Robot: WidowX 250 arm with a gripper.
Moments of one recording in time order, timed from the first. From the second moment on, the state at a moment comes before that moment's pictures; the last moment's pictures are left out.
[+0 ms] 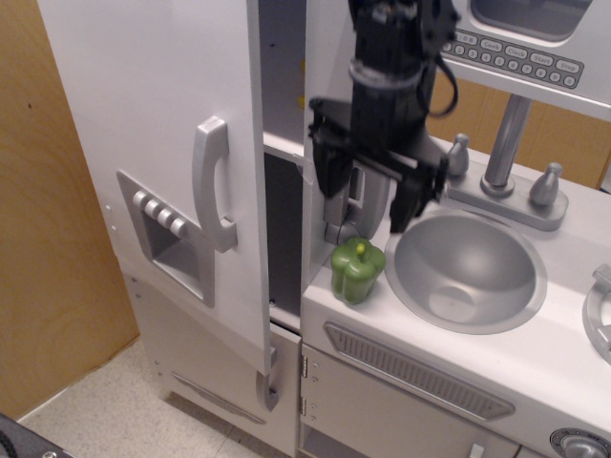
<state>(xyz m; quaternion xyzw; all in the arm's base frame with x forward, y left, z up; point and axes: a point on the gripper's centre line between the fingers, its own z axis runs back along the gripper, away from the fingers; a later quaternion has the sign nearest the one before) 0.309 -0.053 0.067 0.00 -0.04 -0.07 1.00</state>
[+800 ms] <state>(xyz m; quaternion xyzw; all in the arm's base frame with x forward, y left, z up) 0.285 0.032 0.070 0.05 -0.03 0.01 1.00</state>
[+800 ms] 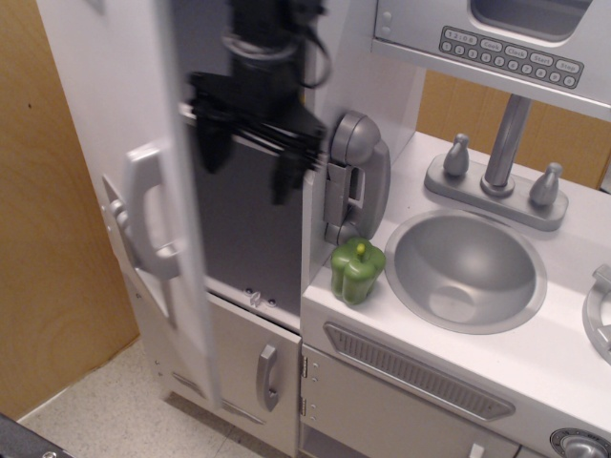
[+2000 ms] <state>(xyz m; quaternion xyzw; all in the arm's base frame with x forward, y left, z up) 0.224 0.194 0.051 0.10 -0.05 0.02 0.99</state>
